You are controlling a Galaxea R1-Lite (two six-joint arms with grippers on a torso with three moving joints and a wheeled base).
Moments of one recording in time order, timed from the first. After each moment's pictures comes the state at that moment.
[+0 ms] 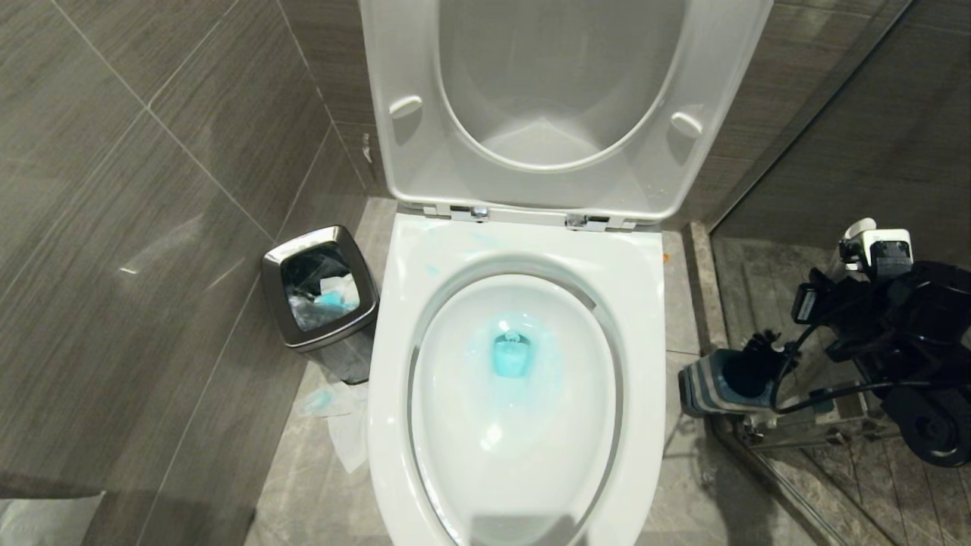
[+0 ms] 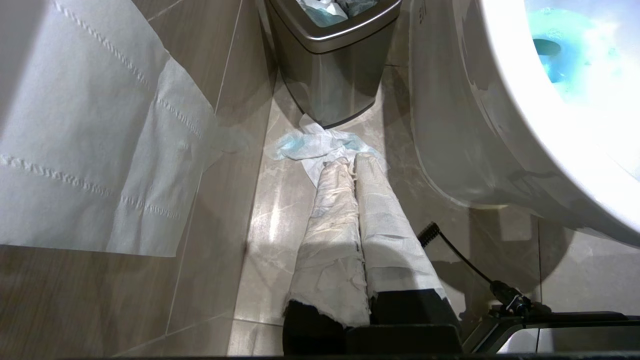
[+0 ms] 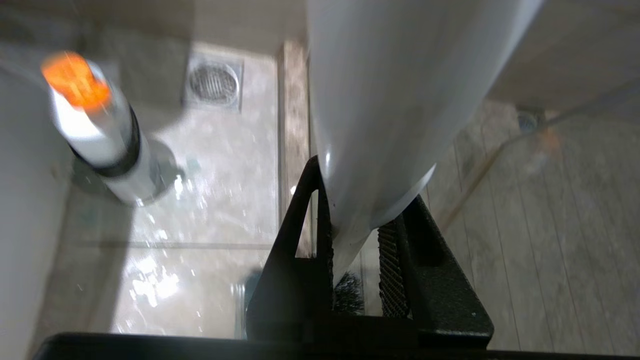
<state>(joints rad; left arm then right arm) 0.00 0.00 0.00 0.01 0.00 0.00 -0.09 1.95 -0.66 -1.35 -0.25 -0.15</state>
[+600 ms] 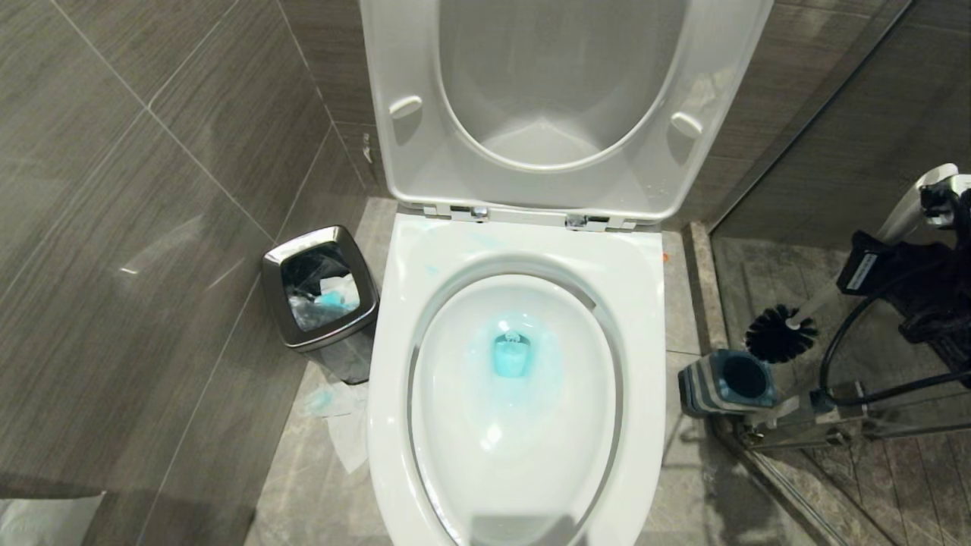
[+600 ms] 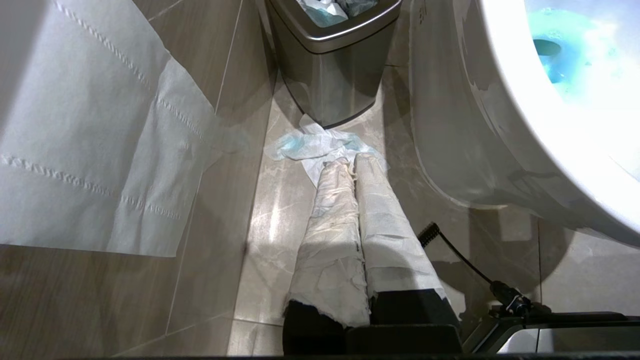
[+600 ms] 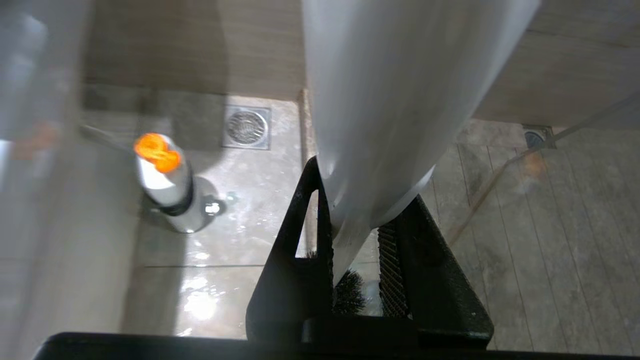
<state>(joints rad) 0.00 0.00 0.00 0.01 0.00 0.00 -0.05 1.62 -0.65 -1.06 -0.25 -0.06</state>
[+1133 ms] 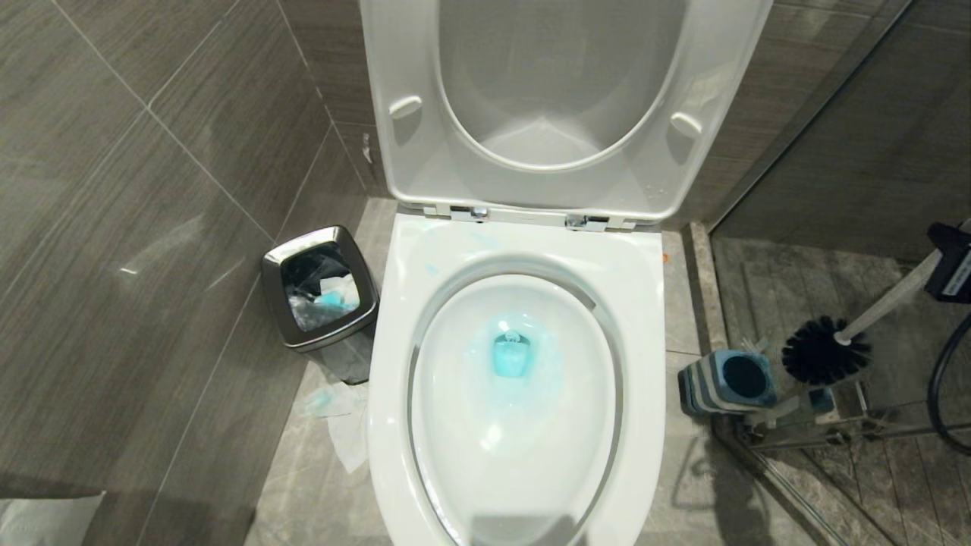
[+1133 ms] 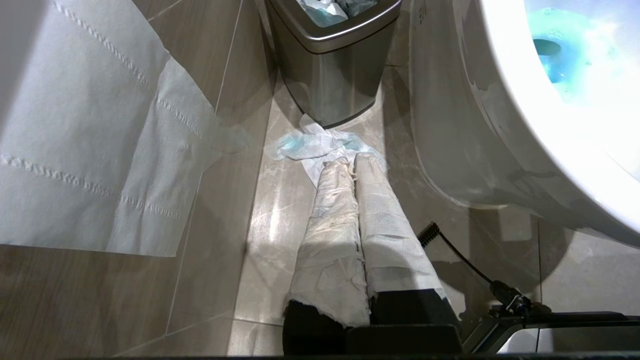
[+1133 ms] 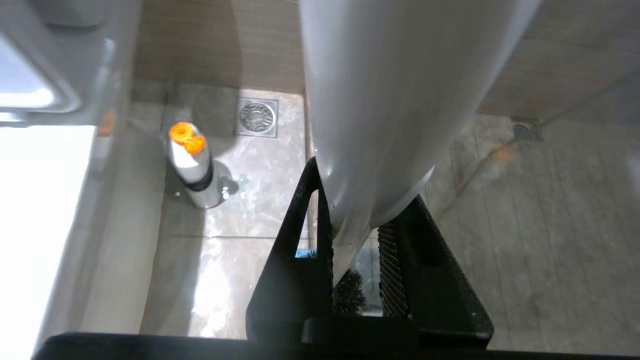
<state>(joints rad) 0.00 0.00 0.00 0.01 0.00 0.00 -0.04 1.26 -0.65 -0.68 -0.23 -0.06</state>
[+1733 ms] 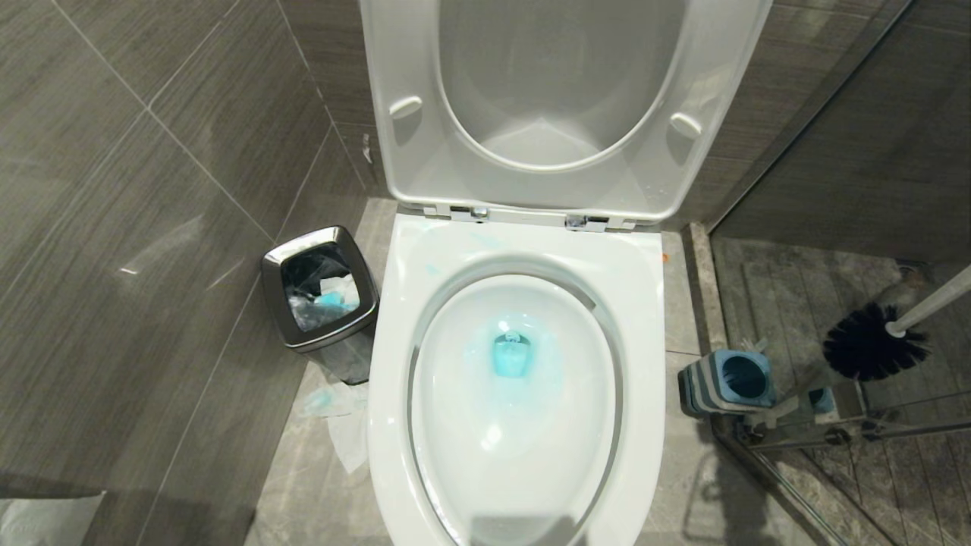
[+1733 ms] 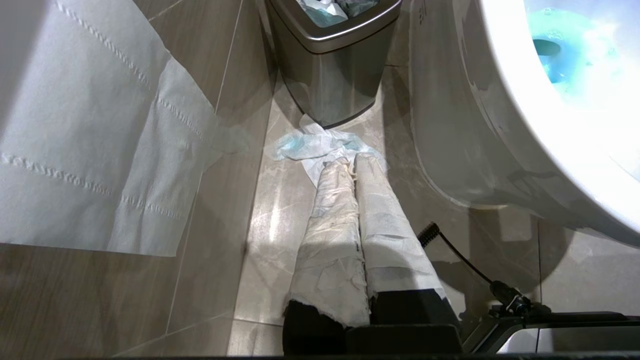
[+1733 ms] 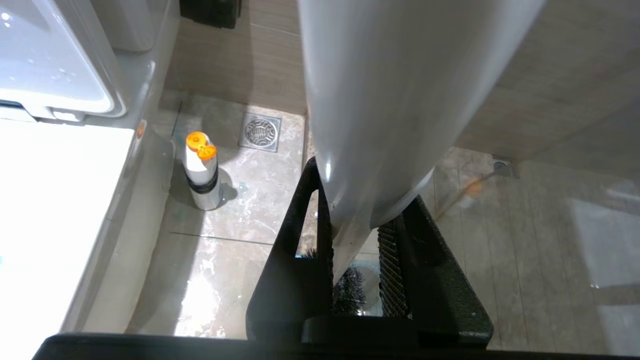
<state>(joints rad) 0.00 0.00 0.00 0.01 0.00 0.00 -0.04 1.06 -0.72 -0.46 -0.19 -0.13</state>
